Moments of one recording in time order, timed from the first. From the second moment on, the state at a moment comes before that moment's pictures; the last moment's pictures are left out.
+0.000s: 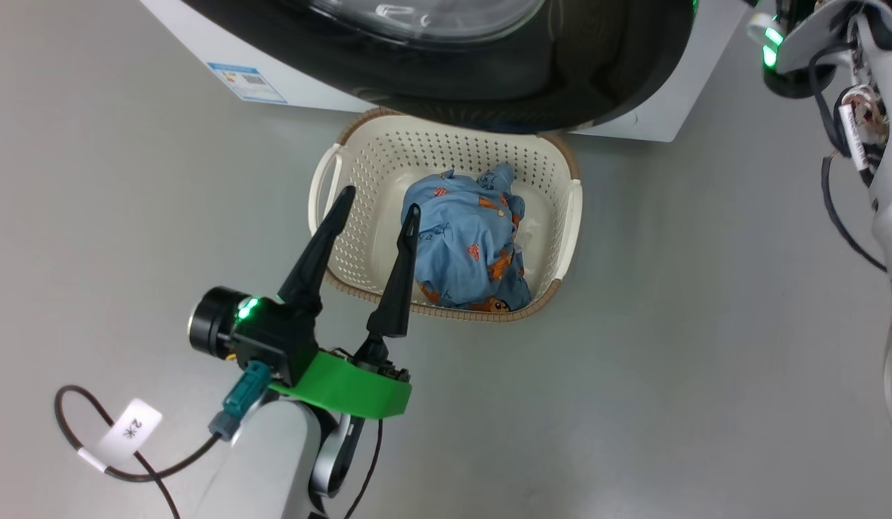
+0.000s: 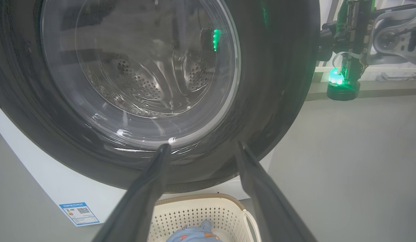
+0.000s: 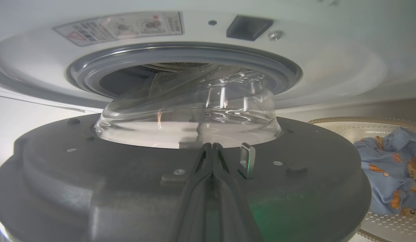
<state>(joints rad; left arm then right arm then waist) -0.46 0.03 -0.40 0.21 -0.24 0.04 -0.26 -1.37 -0.12 -0.07 1.10 1.24 0.13 0.87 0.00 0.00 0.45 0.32</state>
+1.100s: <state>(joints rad) -0.40 0.03 -0.35 0.28 -0.21 -0.01 -0.26 -0.90 -0.08 0.26 0.65 1.62 0.13 1.08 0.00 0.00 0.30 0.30</state>
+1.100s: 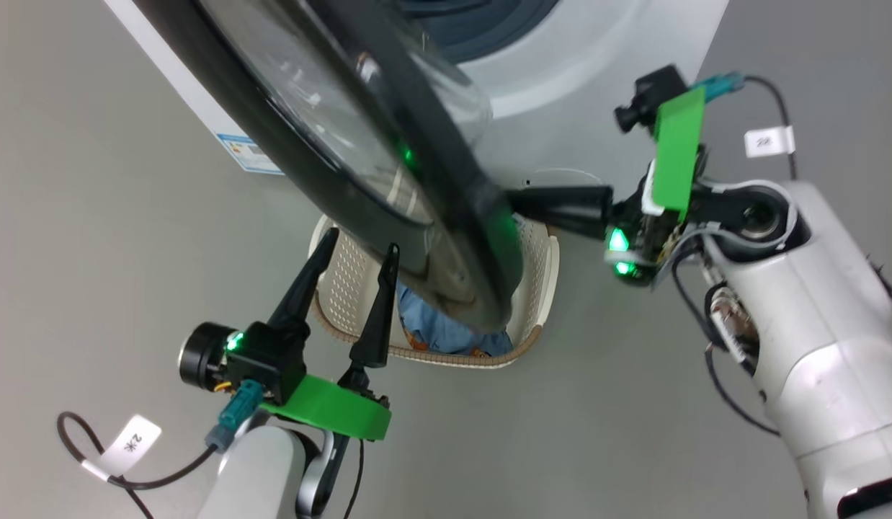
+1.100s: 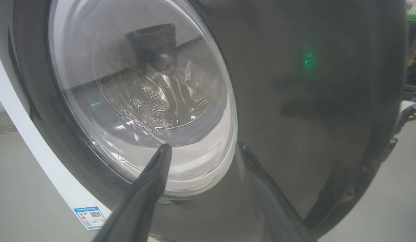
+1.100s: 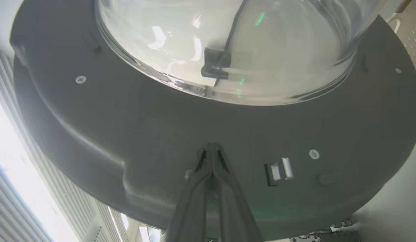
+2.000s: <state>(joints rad) -0.36 0.03 -0.31 0.31 -0.18 -0.02 -0.26 -0.81 -0.08 0.38 0.59 1.74 0.13 0.87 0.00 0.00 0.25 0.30</state>
